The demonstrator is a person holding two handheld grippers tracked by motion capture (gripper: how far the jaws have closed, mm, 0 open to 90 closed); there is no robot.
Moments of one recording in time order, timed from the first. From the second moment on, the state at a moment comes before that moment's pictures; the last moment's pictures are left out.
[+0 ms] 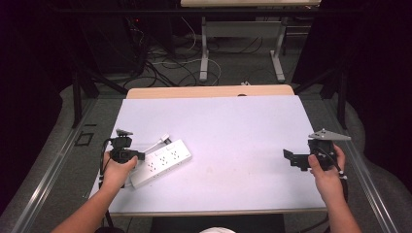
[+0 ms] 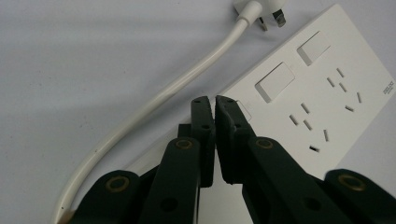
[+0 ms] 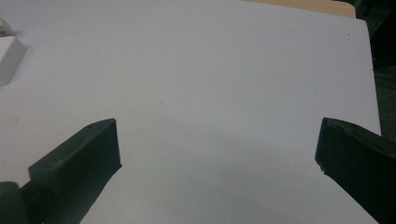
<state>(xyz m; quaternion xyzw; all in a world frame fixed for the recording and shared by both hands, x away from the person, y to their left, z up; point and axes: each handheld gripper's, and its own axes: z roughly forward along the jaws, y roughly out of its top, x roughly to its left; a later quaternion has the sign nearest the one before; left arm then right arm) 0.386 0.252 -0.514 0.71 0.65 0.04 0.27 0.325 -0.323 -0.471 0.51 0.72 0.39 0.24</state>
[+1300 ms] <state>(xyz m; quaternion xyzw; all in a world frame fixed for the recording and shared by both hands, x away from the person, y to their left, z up) 0.384 0.251 -0.516 0.72 0.64 0.05 0.26 0.325 -0.322 -0.472 0.51 0.73 0.39 0.24</state>
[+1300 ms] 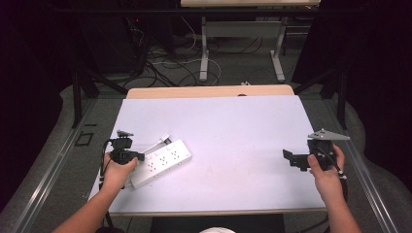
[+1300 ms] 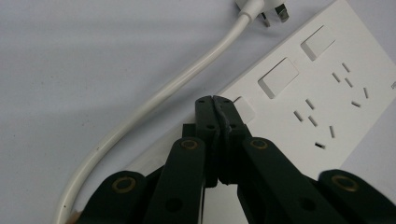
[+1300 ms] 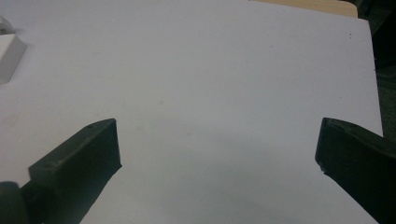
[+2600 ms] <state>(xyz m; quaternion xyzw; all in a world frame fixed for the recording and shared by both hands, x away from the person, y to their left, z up) 0.381 0.240 -0.514 0.74 0.60 0.07 0.30 0.326 -0.322 -0.474 0.52 0.72 0.39 0.24</state>
